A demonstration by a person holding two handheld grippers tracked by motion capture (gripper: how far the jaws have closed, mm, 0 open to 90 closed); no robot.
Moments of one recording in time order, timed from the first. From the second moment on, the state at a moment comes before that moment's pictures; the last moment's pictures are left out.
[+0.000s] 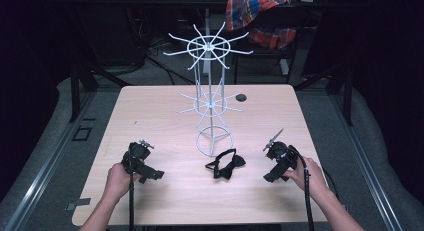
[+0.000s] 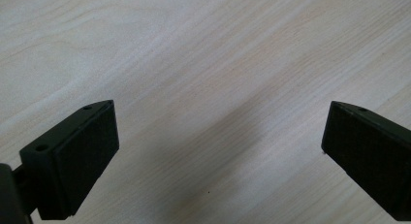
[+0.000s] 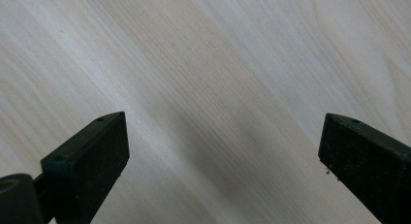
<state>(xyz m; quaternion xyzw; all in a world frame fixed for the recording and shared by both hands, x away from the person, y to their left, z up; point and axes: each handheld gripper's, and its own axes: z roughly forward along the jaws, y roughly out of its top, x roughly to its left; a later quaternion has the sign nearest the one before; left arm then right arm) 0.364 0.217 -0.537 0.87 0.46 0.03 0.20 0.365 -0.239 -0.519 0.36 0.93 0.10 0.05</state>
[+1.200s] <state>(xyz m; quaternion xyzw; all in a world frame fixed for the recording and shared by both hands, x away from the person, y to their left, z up) 0.362 0.224 -0.536 0.86 0.46 0.04 0.21 0.369 -0.200 -0.495 0.33 0.91 0.25 0.04</state>
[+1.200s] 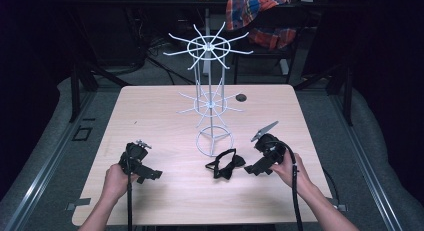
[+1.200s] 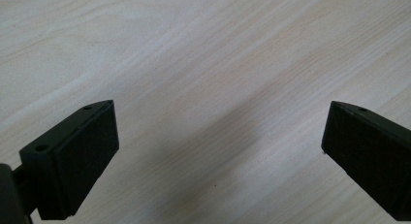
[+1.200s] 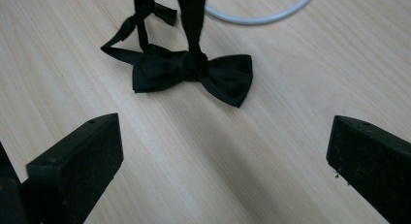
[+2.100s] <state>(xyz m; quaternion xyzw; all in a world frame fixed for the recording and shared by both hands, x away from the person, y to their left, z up) 0.357 0.227 -0.534 0.86 0.46 0.04 0.21 0.379 -0.148 -0.492 0.31 0.92 0.24 0.07</state>
